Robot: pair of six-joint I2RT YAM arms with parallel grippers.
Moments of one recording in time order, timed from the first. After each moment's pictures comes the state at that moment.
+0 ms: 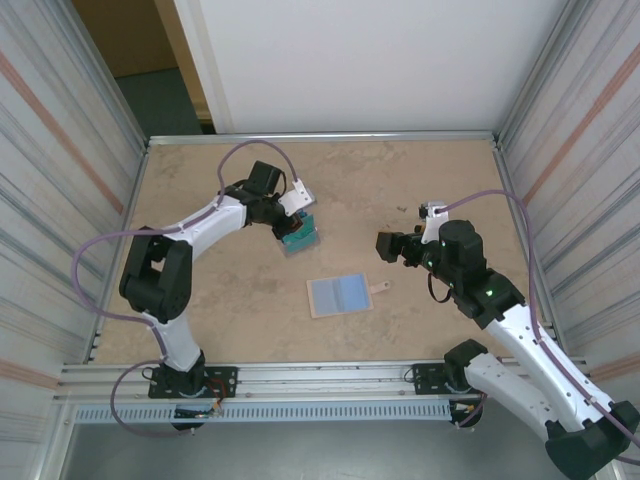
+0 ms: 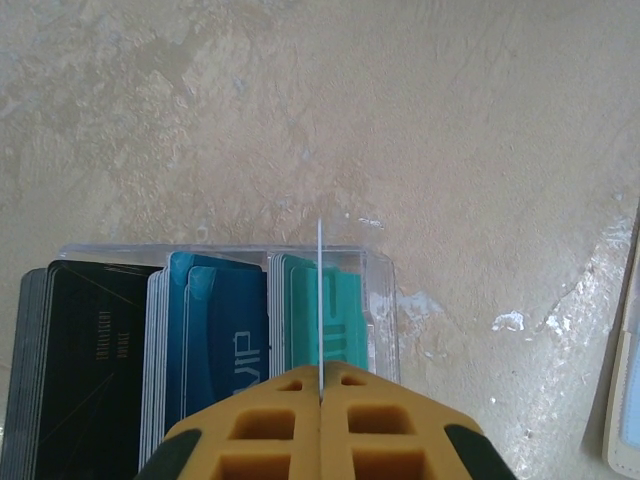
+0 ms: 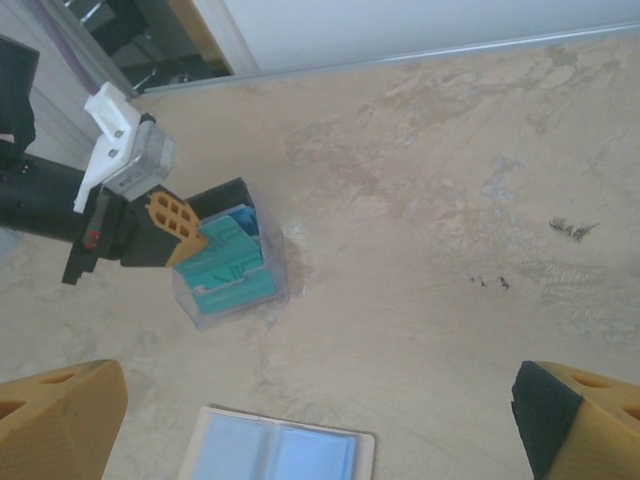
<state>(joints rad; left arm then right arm) -0.44 1.80 1.29 -0.50 0.35 0.57 0.51 0.74 0.73 -0.40 0.00 0.39</state>
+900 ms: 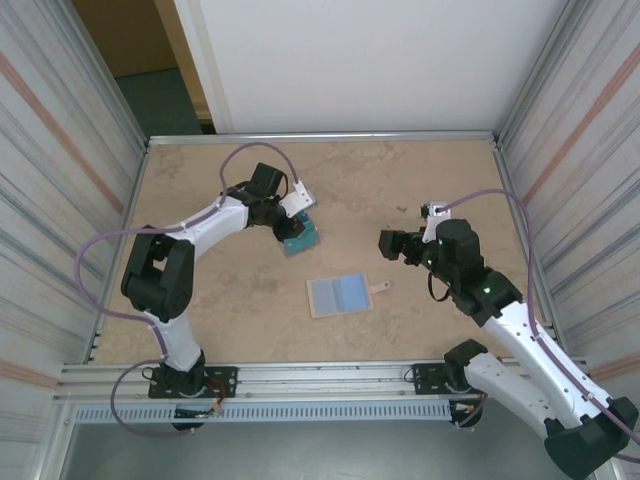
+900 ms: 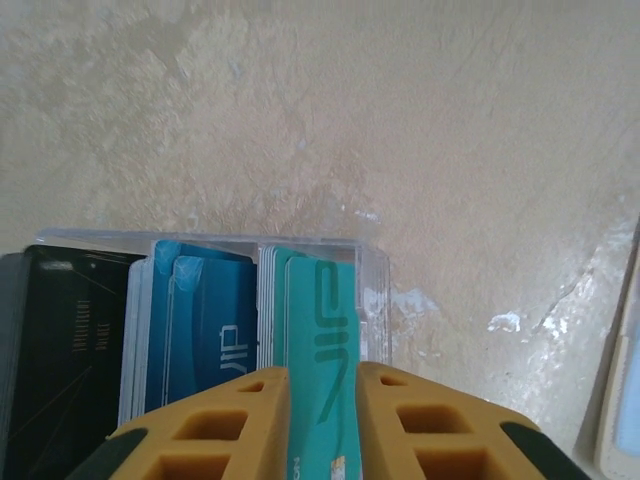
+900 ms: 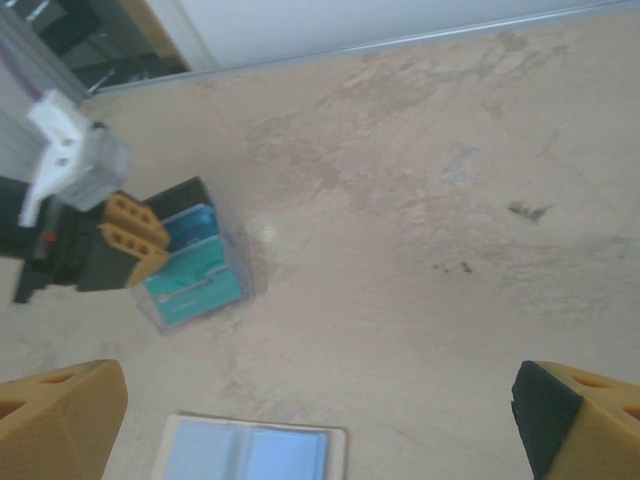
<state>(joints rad) -0.45 1.78 1.27 -0.49 0.33 0.52 0.50 0.76 0.73 -0.43 0.10 0.41</state>
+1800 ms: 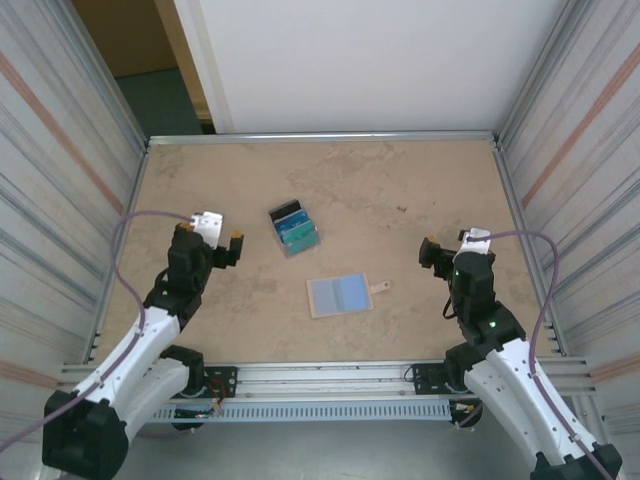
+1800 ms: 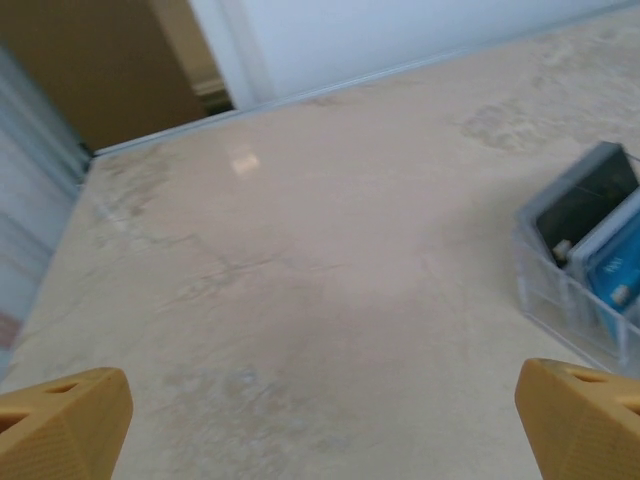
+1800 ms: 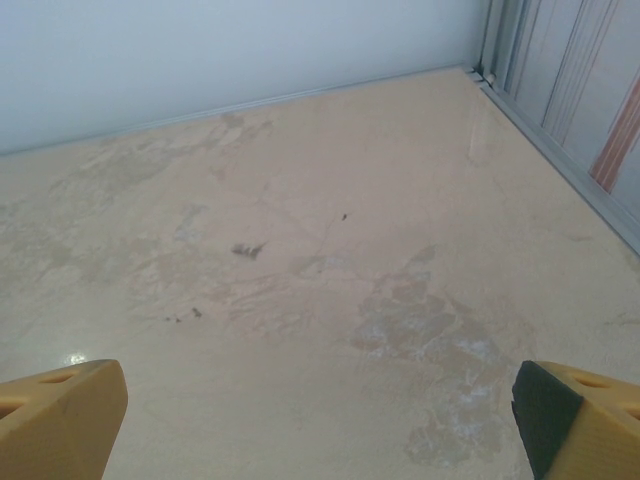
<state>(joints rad) -0.29 0.80 0.42 0.01 -0.27 0.14 0.36 0.47 0.41 -0.33 0.45 0.32</state>
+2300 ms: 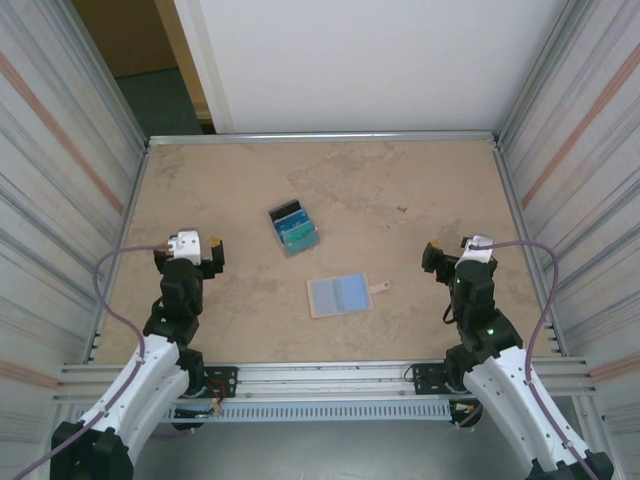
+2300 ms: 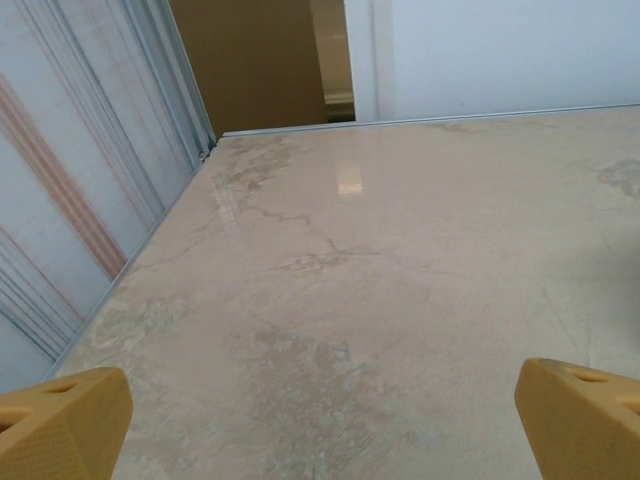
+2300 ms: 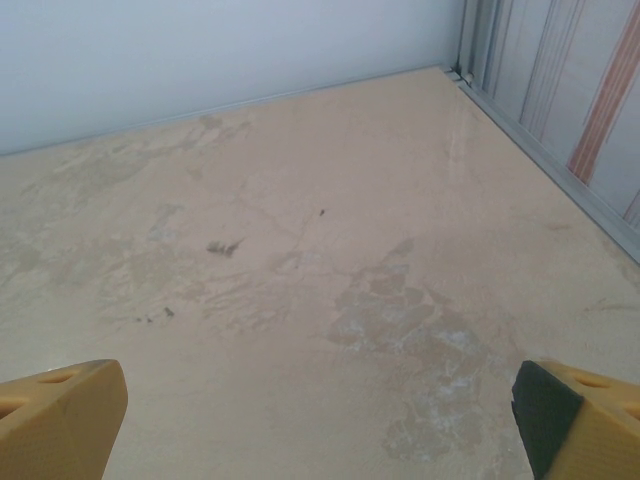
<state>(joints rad) -0.23 0.63 0.20 0.19 -0.44 0.05 0.33 0.41 0.33 -0.28 0.46 0.31</state>
